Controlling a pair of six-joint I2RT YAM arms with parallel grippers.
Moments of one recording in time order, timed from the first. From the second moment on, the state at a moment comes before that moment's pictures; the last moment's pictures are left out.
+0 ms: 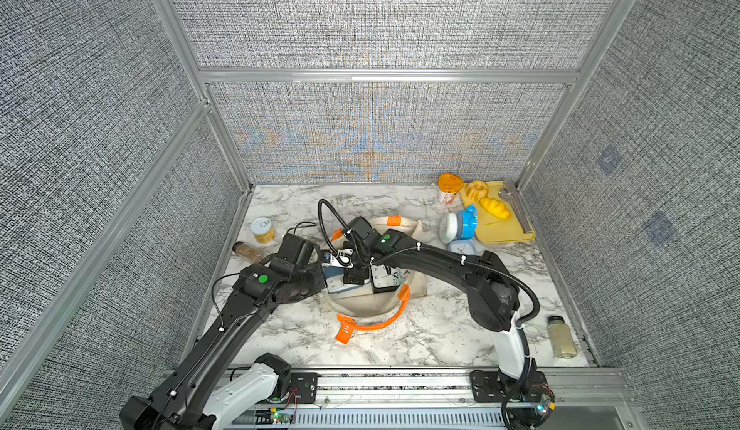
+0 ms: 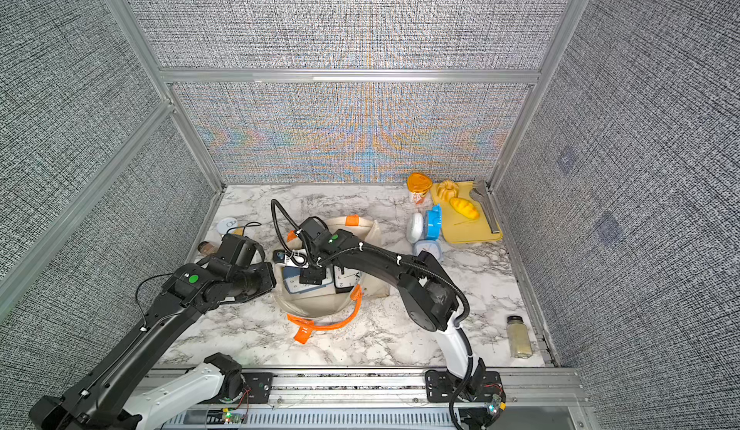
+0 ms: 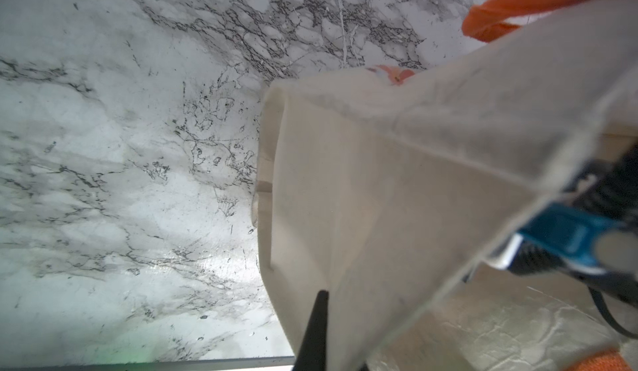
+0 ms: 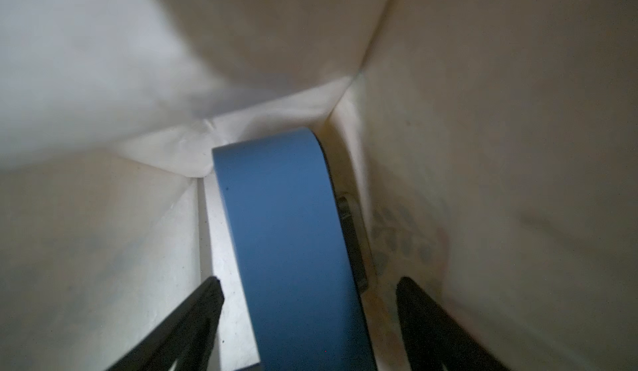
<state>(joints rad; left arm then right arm) -0.49 0.99 1.00 -1.05 0.05 -0.78 0.93 2.10 1.75 -0.61 -0.15 -0.70</state>
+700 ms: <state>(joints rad) -0.49 0.98 0.99 -1.05 0.07 -0.79 0.94 2.09 1.70 -0.59 -0.18 -0.65</state>
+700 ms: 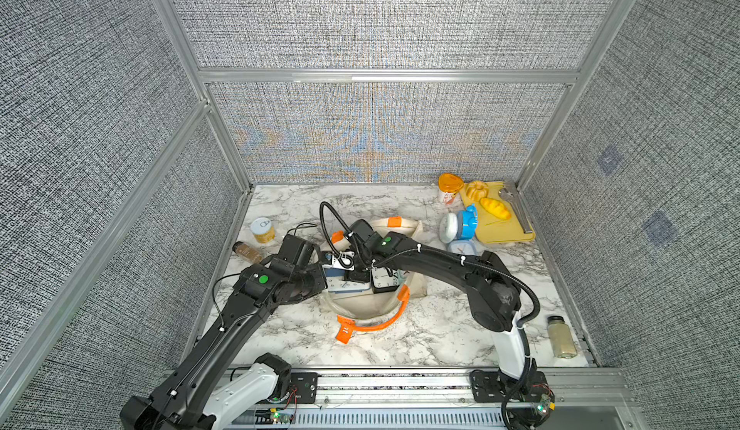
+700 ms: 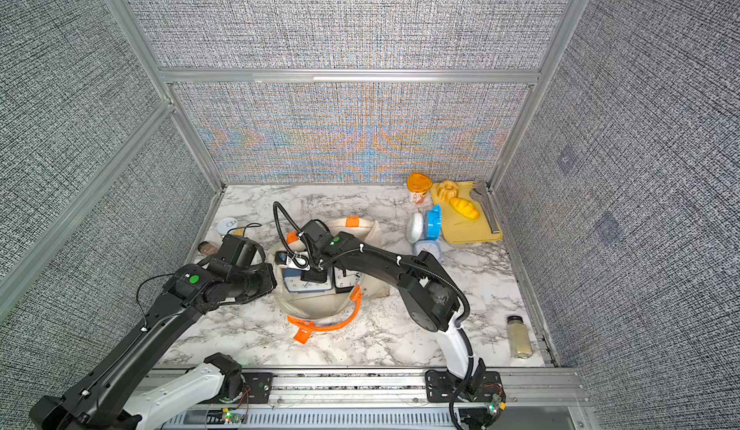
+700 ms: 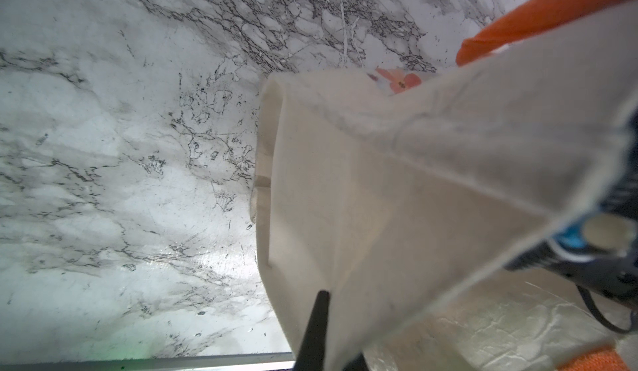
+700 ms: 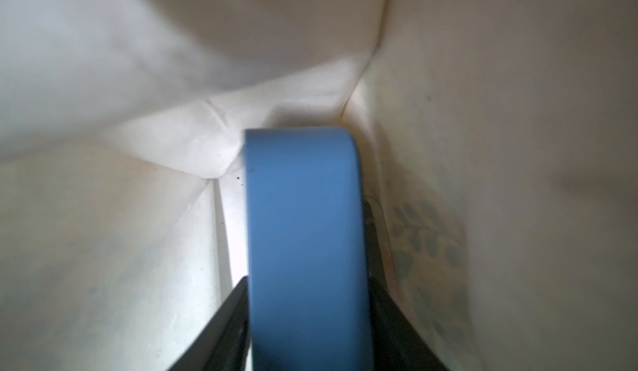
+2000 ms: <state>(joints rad) -0.50 0.94 1.03 -1.05 0.07 -0.79 0.99 1.68 1.76 -0.83 -0.10 -0.63</state>
